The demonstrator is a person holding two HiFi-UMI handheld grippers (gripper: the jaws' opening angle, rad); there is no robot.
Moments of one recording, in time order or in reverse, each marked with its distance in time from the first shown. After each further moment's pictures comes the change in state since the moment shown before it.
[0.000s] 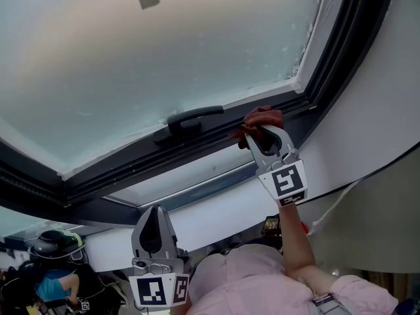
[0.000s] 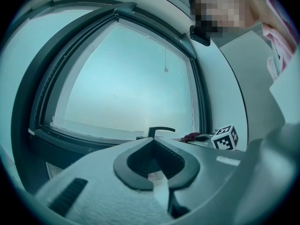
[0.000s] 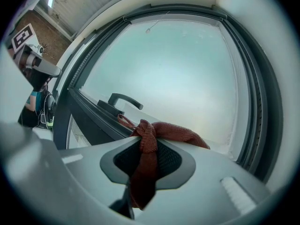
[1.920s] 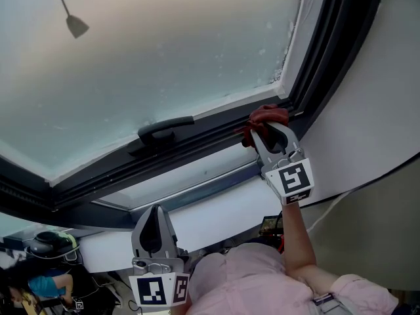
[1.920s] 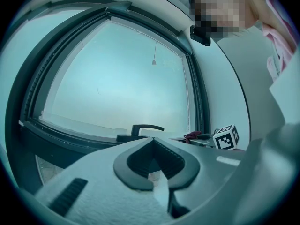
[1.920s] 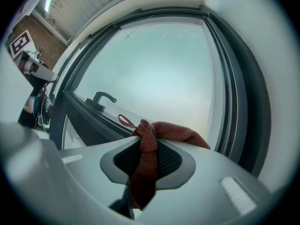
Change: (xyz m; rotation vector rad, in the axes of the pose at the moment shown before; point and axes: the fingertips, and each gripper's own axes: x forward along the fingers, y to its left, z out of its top) left arm 0.037 -0.058 -0.014 0.005 -0.004 0.009; right arm -0.017 -0.077 -0.028 0.047 -0.042 -0.024
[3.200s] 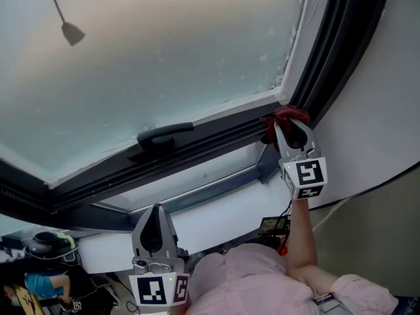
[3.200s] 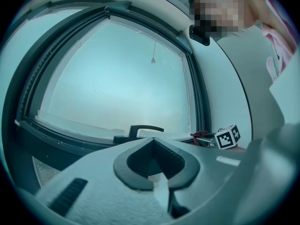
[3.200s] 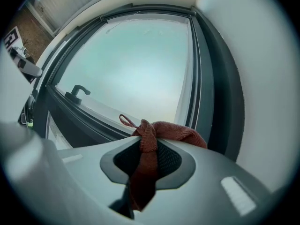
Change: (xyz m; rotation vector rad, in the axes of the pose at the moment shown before) left arm 0.014 -0.004 0.002 0.001 -0.005 -0.005; right arm -0.013 -0.072 -0.022 0.025 0.051 -0.179
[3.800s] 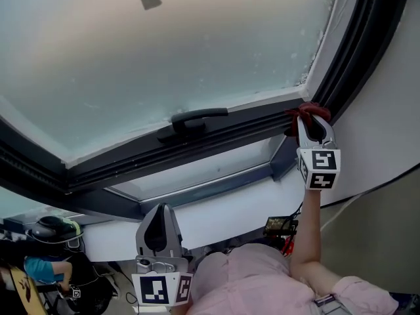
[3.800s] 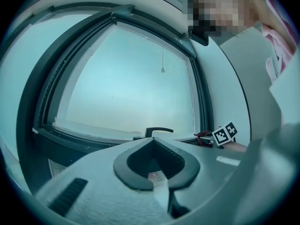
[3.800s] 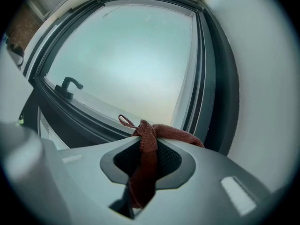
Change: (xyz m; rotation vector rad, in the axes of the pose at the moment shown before) left arm -0.050 0.038 0.010 -0.001 -0.005 0.045; right arm -0.003 0.003 0.003 -0.025 0.140 -0.123
